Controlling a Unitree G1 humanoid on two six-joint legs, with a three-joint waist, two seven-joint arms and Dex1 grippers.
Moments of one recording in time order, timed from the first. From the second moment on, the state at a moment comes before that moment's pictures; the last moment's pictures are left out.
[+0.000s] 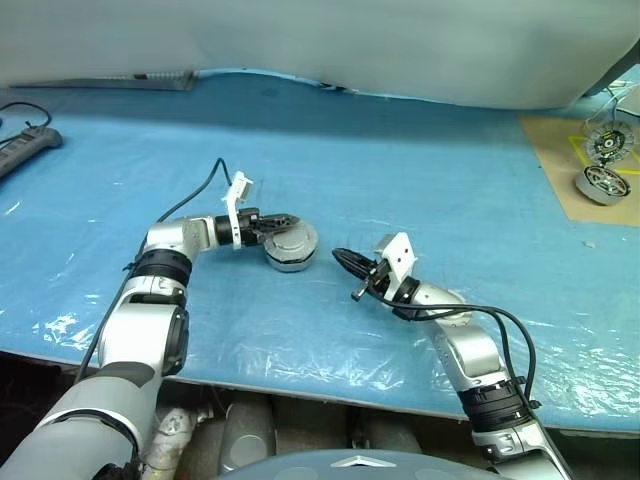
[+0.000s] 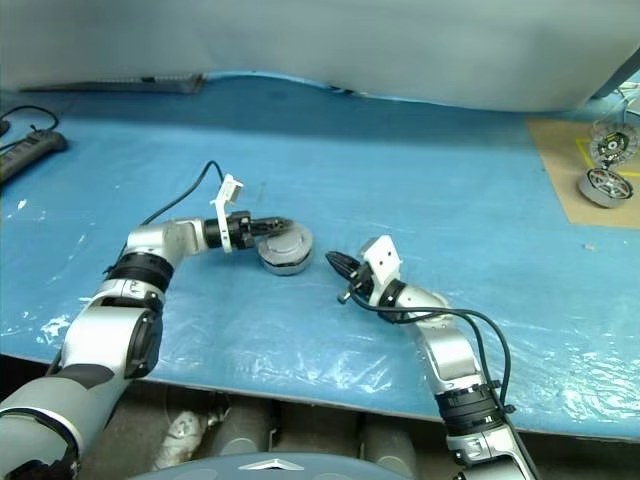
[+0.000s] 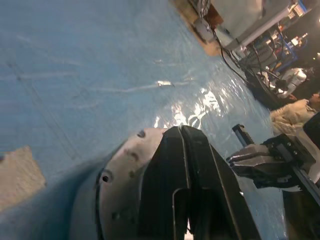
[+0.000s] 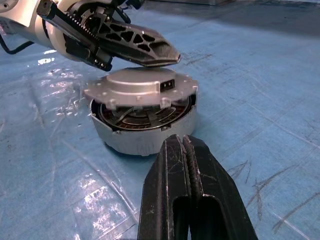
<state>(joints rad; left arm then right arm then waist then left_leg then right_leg) -0.85 0.34 0.13 0.80 -0.35 0.56 -1.19 -0.19 -0.26 0.16 -0.06 0.21 0.21 0.65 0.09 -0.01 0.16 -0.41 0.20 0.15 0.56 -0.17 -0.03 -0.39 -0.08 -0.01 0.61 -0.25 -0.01</state>
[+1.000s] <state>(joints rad) -0.10 0.33 0.13 -0.03 -0.33 0.15 -0.74 -0.61 -0.26 0.24 0.23 0.19 0.30 0.89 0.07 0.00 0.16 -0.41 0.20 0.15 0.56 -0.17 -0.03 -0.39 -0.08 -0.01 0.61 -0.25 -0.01</state>
